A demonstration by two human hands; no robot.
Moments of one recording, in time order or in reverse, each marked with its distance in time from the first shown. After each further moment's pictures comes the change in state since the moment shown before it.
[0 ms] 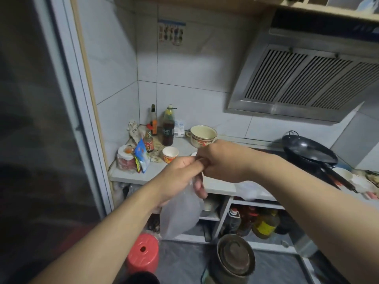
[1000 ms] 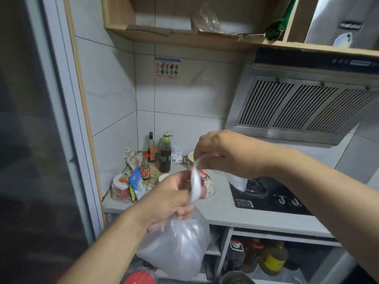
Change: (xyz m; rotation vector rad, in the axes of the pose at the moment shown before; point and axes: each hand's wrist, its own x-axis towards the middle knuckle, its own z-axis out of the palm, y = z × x) left_hand 0.020 0.041 0.015 -0.167 -0.062 -0.012; right_hand -0.013 0.054 -0.078 0.068 0.234 -0.330
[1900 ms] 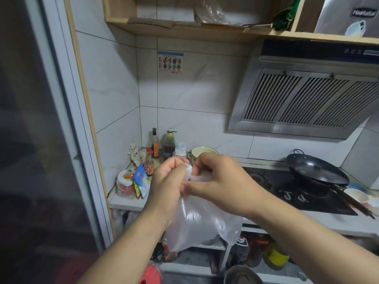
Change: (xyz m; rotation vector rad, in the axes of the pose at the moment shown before) left_hand 0.008 0.002 0.013 -0.090 0.539 0.304; right_hand -0.008 -0.040 0.067 0.395 0.335 0.403
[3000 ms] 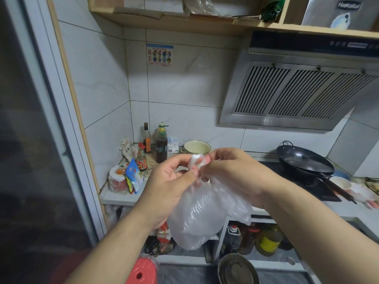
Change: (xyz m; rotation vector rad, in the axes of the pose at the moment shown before) left_hand -0.015 -0.007 0.001 0.060 -0.279 0.029; right_hand -0.018 0.013 -0.026 0.666 -0.155 0.490
